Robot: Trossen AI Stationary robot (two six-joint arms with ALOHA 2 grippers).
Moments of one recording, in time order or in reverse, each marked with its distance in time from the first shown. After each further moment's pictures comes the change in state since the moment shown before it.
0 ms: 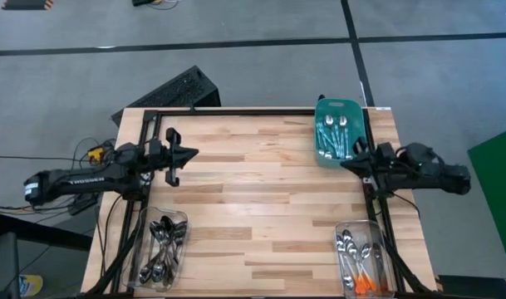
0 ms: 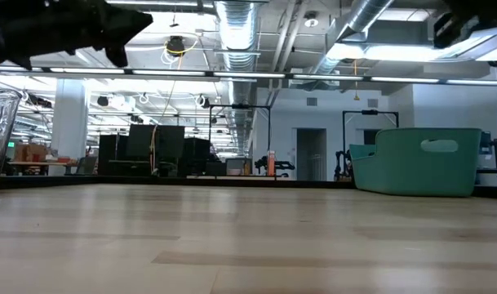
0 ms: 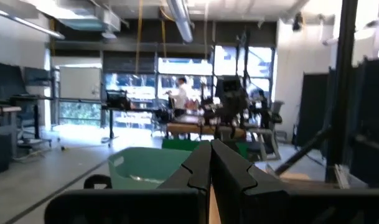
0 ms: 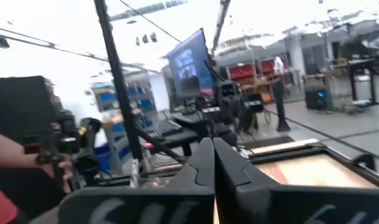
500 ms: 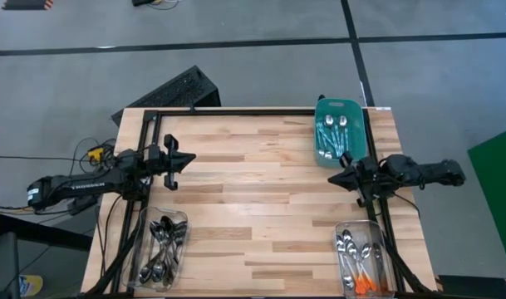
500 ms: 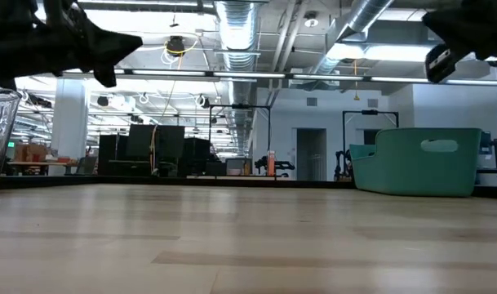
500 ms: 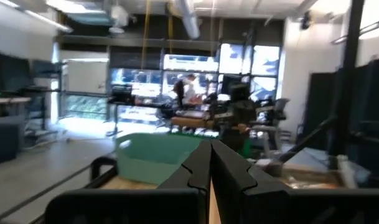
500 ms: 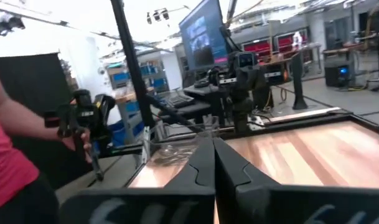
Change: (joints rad) left arm 0.005 -0.136 -0.165 0.027 -0.024 -0.026; right arm 0.138 -0.047 -0.232 0.122 0.036 -0.009
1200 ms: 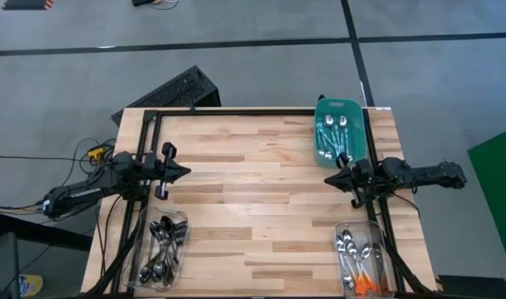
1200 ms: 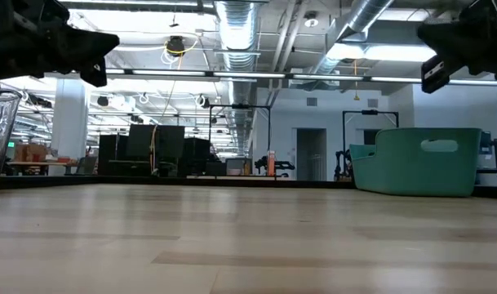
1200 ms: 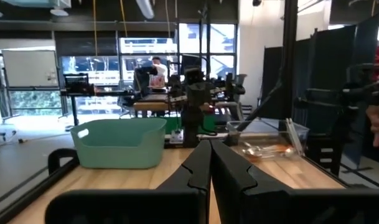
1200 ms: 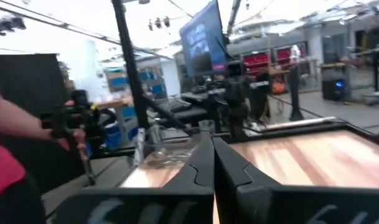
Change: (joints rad) left arm 0.012 -0.361 -0.005 -0.445 0.208 0.058; right arm -0.034 0.002 -0.122 0.168 -0.012 -0.033
